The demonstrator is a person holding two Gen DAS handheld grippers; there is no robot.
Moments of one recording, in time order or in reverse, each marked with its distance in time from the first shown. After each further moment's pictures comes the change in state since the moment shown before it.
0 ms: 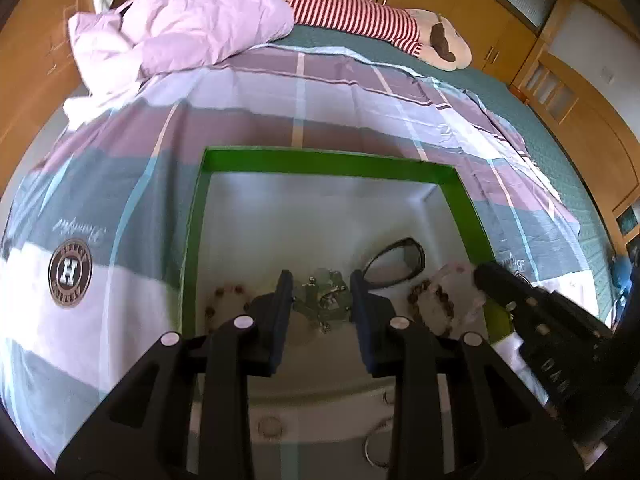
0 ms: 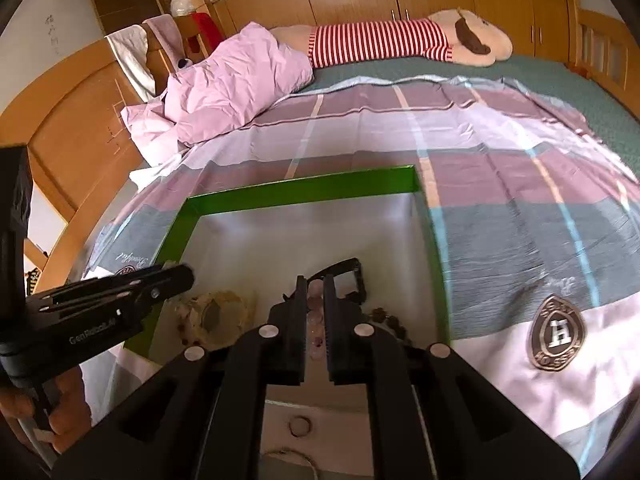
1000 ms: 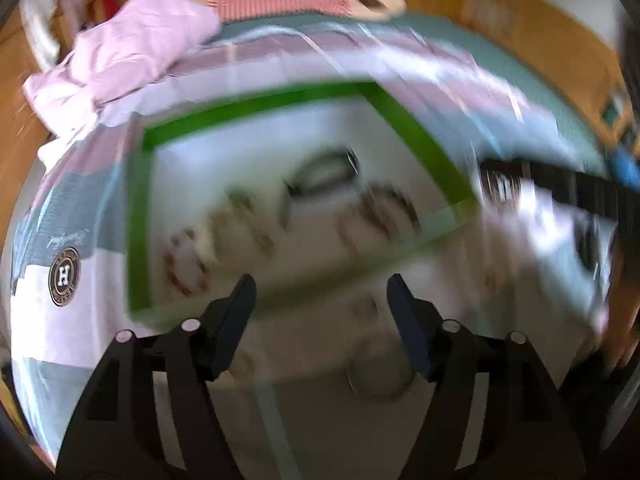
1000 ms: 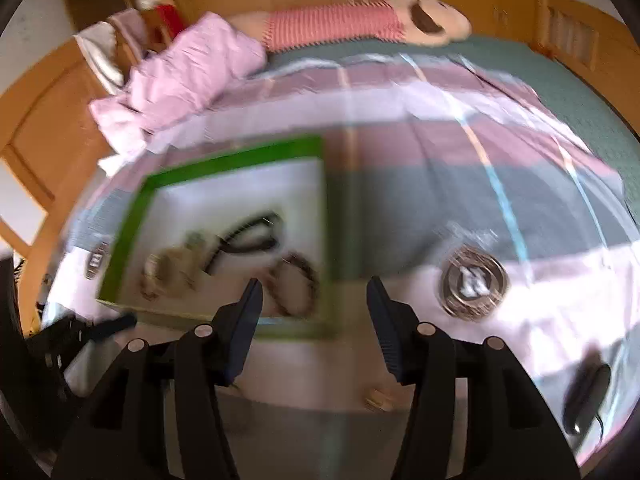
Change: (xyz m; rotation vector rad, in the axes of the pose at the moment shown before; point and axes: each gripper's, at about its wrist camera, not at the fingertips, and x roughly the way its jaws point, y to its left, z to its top) left arm -0.011 -0.058 -0.091 0.323 0.081 0.009; right arm -0.056 -0.061 -0.026 0.057 0.102 -0.139
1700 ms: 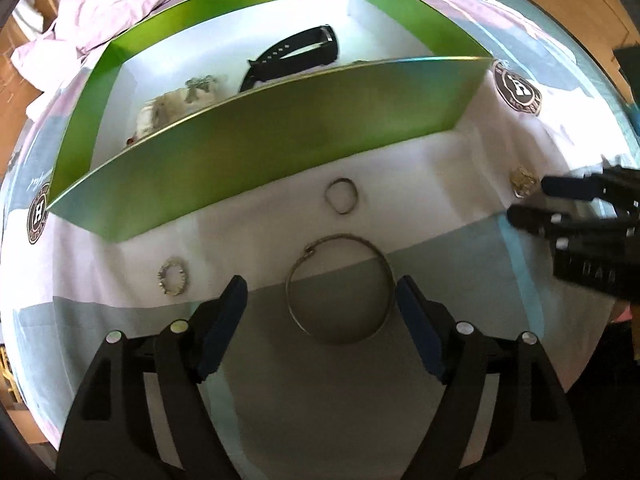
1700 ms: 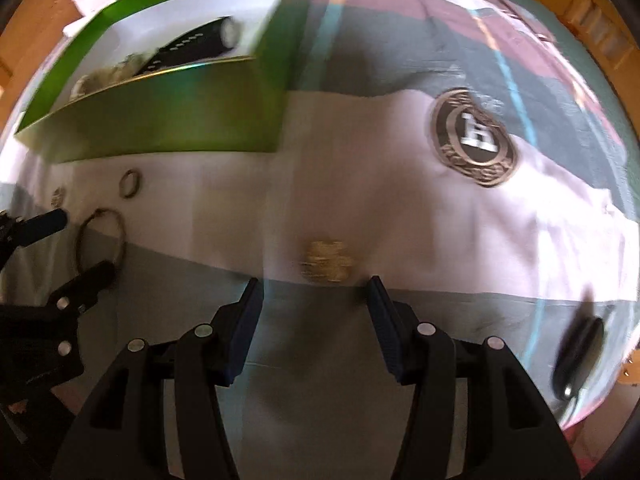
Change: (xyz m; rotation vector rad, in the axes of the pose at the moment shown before) left arm 0.043 -0.015 -0.039 -0.037 0.182 0.051; right arm 0.060 -0.014 -0.089 -0.177 0.351 -0.092
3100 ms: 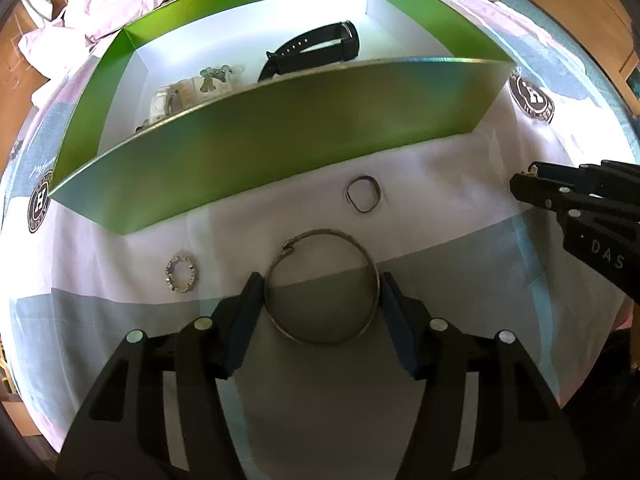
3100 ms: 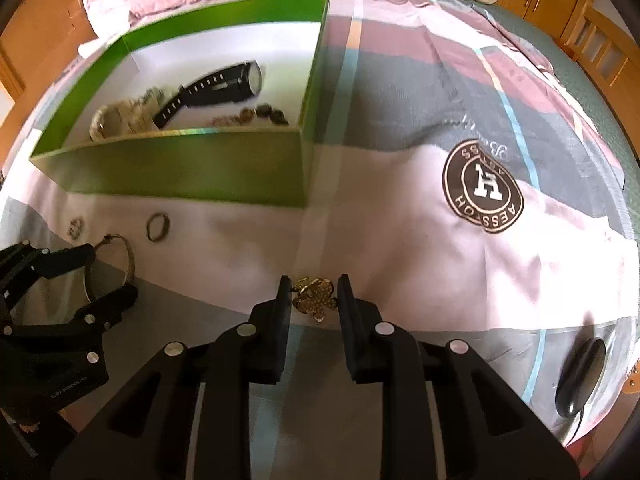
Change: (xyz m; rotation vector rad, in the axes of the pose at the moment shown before) left arm 0.011 0.004 0.002 -0.034 -0.005 0.002; right arm -0.020 0.024 -0.004 -0.001 -0.137 -0.024
